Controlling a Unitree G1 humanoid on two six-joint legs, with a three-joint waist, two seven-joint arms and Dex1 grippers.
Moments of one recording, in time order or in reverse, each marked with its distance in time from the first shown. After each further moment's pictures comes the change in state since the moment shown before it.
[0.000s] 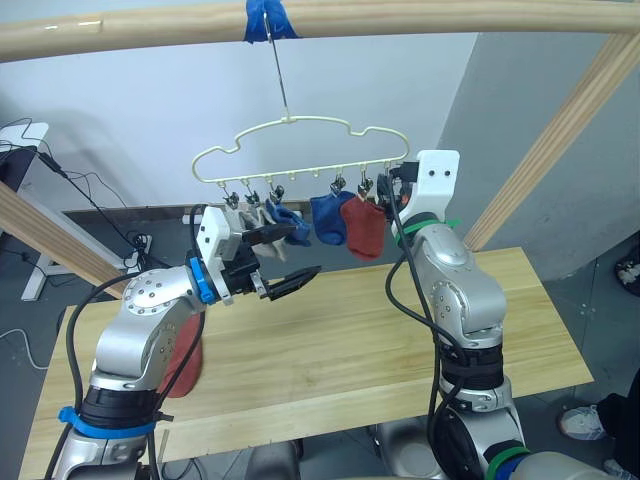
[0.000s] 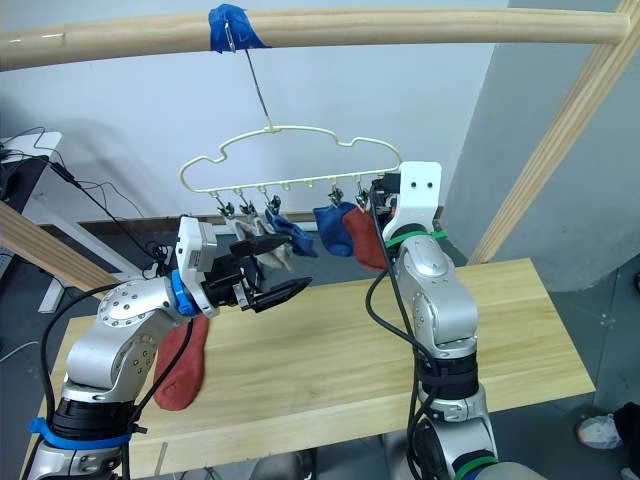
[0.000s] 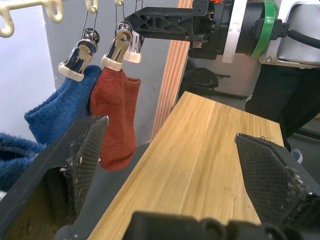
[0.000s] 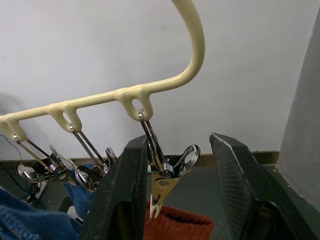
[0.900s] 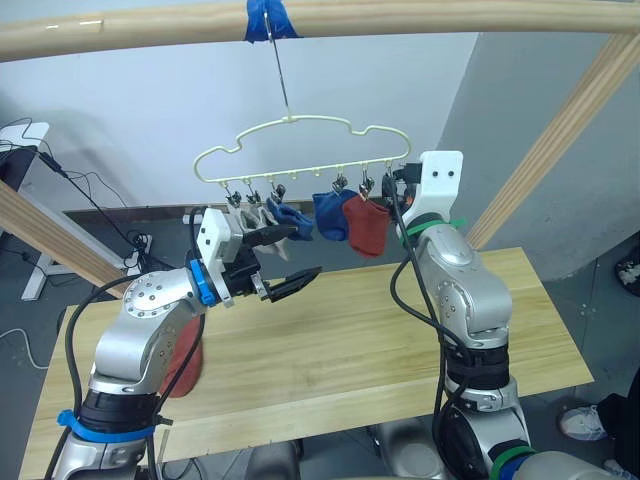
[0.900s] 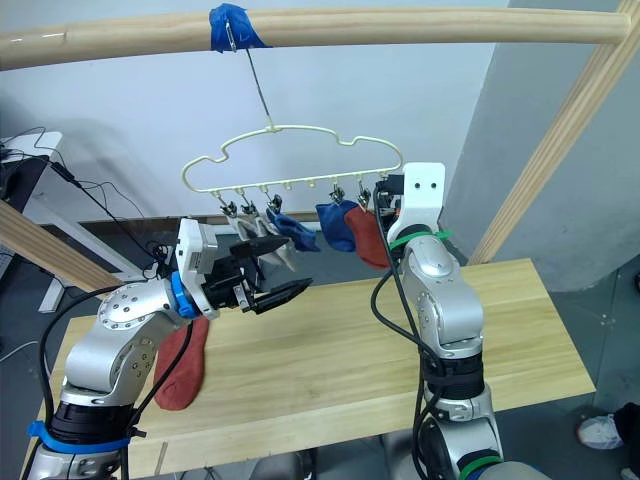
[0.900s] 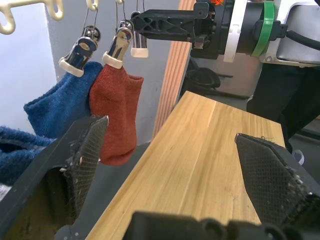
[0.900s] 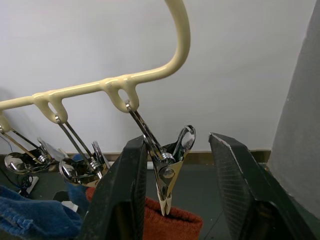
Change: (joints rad) left arm 0.012 0.000 0.000 -0.020 -0.001 0.010 0.017; right arm 0.003 -0.026 -0.001 -0.011 -0.005 0.024 -0.003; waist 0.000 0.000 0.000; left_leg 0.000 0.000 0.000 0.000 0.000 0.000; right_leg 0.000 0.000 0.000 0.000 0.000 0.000
